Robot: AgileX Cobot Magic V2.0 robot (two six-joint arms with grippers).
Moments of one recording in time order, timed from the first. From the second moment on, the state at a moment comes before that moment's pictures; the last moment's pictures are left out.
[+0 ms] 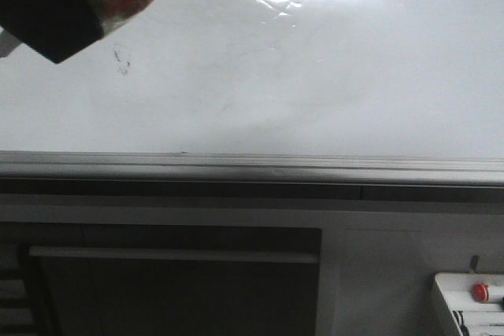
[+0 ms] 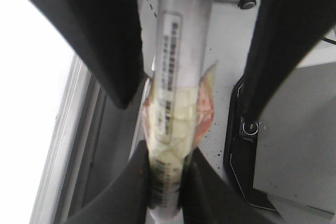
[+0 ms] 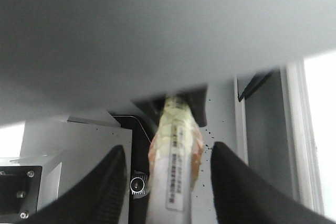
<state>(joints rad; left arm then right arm) -0.92 1.14 -1.08 -0.15 1.01 0.62 0.77 1.36 -1.28 0.58 1.04 -0.96</state>
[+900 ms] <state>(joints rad) -0.92 1.10 -1.08 -0.12 0.99 0.59 0.75 1.33 -1.28 0.54 1.04 -0.95</state>
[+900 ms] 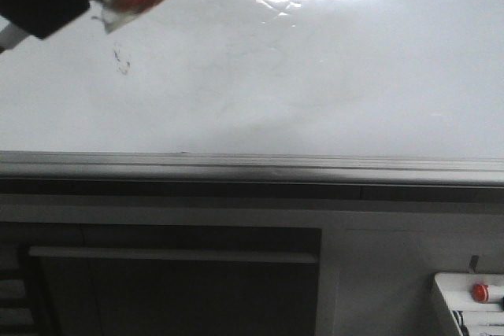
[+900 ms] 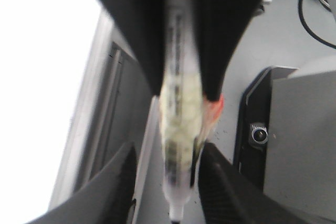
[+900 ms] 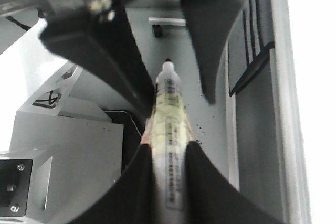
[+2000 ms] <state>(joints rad) -0.33 0.56 -0.68 -0.09 0.87 0.08 0.17 0.85 -0.86 0.44 1.02 -0.44</state>
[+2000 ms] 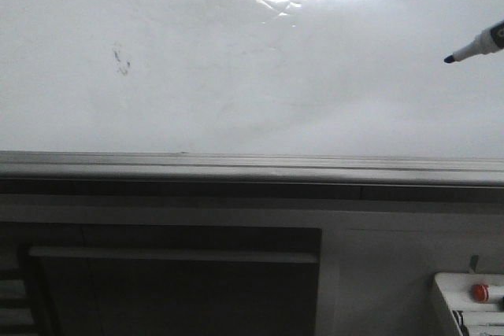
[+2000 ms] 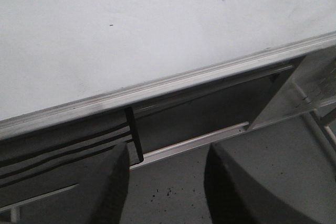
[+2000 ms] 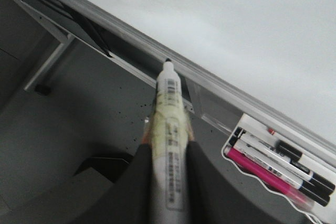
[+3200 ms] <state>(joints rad) -0.33 0.56 -0.68 -0.09 0.84 0.08 0.39 1.58 -1.53 0.43 1.13 -0.45</state>
